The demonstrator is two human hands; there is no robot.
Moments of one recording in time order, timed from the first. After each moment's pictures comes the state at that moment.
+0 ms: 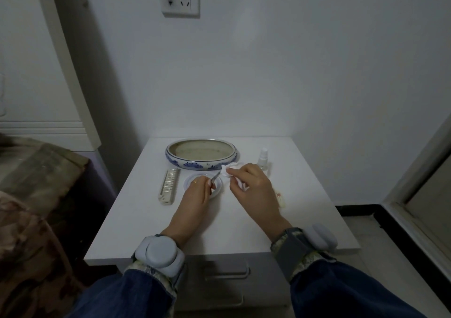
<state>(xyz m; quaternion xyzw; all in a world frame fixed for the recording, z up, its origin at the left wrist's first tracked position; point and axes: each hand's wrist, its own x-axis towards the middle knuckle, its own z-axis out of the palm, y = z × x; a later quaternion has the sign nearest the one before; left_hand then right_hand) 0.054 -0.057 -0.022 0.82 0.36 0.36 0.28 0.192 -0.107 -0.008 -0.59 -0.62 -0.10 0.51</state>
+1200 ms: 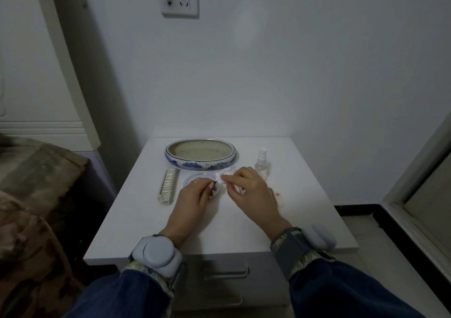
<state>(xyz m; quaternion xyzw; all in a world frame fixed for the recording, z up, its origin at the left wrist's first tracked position) 0.048 -0.057 -0.019 0.82 0.34 0.38 0.24 0.199 -0.106 -0.015 -0.58 -0.66 -0.09 0.47</state>
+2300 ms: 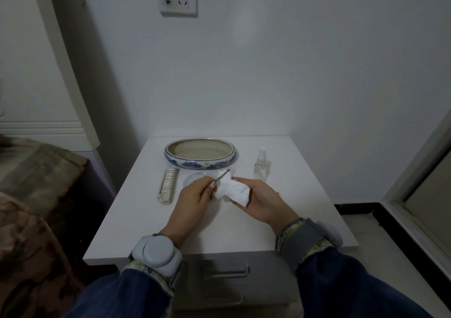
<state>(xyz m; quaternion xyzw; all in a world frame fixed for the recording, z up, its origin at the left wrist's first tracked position) 0.051 -0.058 -0.019 0.82 0.32 0.39 0.27 0.207 -0.107 0.003 -0.35 -0.20 0.71 0.58</state>
